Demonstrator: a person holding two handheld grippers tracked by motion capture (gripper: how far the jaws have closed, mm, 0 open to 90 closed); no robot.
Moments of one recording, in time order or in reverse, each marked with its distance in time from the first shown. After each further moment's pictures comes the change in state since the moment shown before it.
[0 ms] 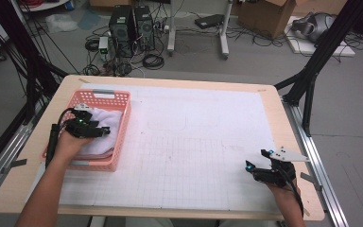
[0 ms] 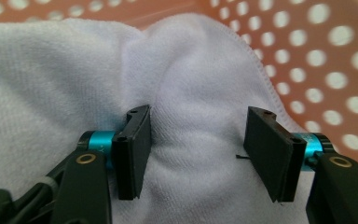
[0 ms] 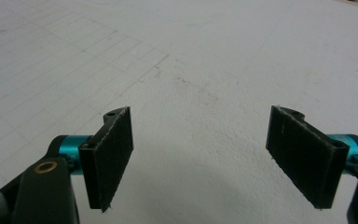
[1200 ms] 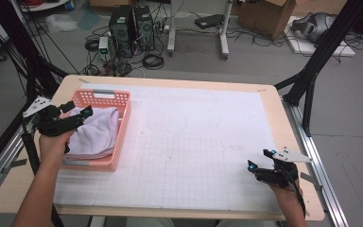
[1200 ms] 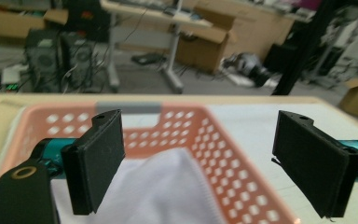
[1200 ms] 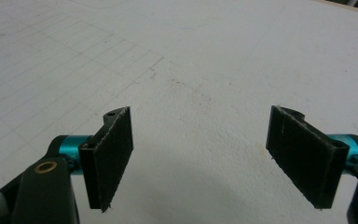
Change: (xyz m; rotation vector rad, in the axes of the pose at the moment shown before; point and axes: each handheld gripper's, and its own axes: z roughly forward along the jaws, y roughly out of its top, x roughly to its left) left arm -0.004 -0.003 -0.082 -0.608 0.023 -0.182; right arm -0.003 -0.001 -0.005 -0.012 -0.007 0.012
